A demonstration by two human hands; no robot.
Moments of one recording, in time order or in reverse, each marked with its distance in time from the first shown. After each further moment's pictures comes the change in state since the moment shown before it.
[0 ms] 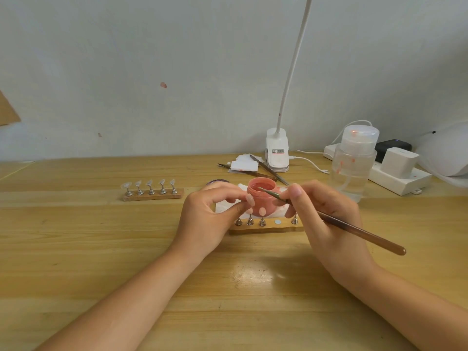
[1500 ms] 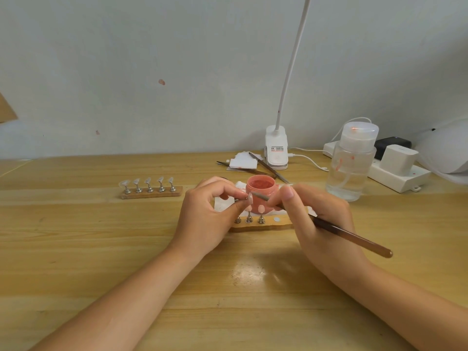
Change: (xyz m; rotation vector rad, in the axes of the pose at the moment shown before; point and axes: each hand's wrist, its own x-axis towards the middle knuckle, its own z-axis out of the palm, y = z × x) left_hand 0.000 -0.001 0.002 0.094 0.050 -0.012; right_hand -0.001 0.005 0.005 -0.136 -0.019 -0.038
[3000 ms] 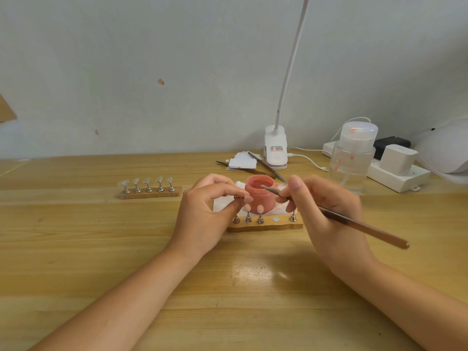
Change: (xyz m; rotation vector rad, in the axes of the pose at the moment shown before) left_hand -0.001 0.002 -0.001 0.004 -0.010 0.006; right_hand 0.004 0.000 -0.006 0.119 0.072 -0.013
